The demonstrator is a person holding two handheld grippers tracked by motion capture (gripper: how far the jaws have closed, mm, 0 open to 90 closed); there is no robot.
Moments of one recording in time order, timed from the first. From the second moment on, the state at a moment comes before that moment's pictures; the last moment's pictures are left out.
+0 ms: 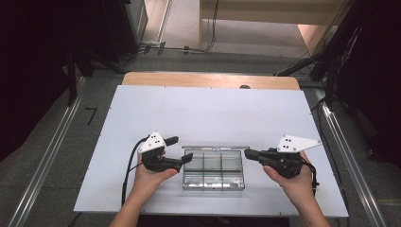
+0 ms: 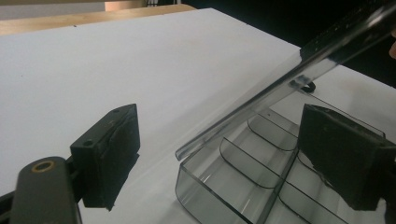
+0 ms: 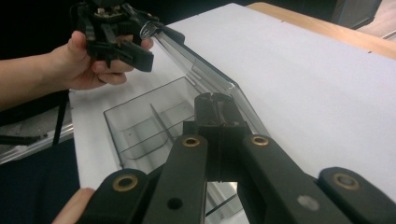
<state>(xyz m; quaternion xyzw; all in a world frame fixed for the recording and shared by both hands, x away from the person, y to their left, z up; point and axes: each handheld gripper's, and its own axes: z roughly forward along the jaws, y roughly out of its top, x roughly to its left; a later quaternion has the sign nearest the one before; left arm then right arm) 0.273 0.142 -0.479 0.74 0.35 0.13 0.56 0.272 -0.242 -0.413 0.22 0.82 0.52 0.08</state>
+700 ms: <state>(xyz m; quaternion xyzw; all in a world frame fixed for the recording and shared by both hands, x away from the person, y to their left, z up) 0.284 0.143 -0.485 0.73 0.36 0.10 0.57 0.295 -0.245 -0.403 0.23 0.82 0.52 0.07</state>
